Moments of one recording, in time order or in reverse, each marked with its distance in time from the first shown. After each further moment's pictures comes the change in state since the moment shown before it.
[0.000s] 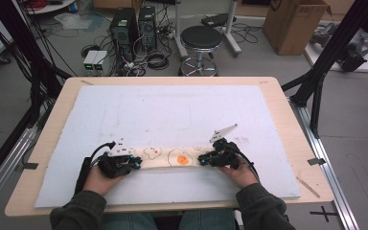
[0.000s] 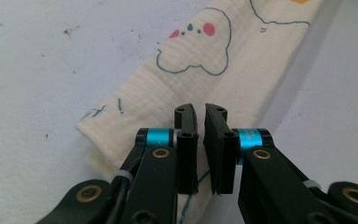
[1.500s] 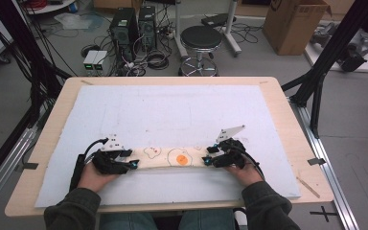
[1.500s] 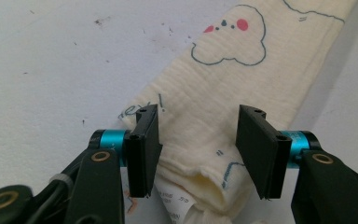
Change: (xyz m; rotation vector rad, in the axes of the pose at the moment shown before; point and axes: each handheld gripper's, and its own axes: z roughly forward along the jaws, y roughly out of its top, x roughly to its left) left arm 0.020 -0.006 -0.003 -0.008 0.007 -0.037; right arm -0.010 -0.010 -0.010 -0.056 -0.094 -0.073
